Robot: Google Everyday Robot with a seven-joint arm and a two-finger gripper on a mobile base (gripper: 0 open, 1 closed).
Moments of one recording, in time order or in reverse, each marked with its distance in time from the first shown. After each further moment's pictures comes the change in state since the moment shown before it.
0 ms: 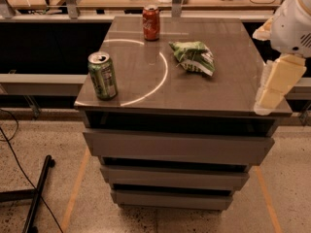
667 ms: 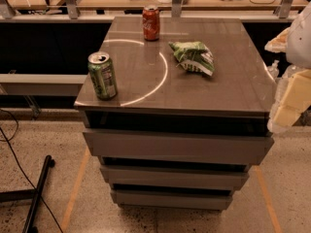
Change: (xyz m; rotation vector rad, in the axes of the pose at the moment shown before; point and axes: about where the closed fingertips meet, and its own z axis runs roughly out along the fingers) arm 0.015 0.034 -0.009 -0.031 0.021 0.030
